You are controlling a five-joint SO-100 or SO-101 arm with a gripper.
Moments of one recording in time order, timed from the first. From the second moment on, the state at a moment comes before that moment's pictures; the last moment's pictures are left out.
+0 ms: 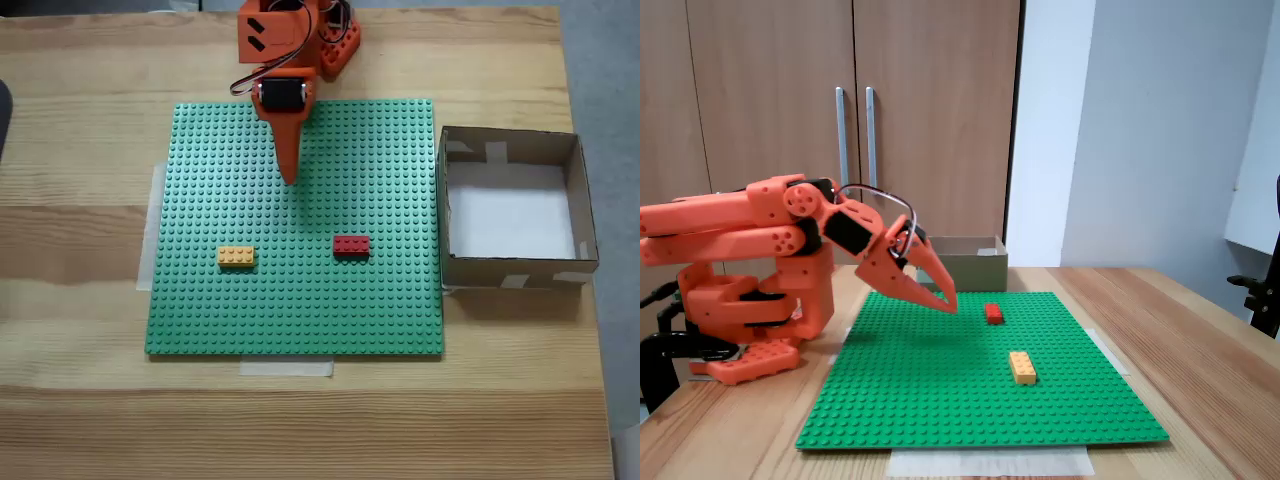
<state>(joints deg) 0.4 186.5 182.3 44.7 -1.5</state>
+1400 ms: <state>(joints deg) 1.0 149.8 155.0 52.7 -4.5</state>
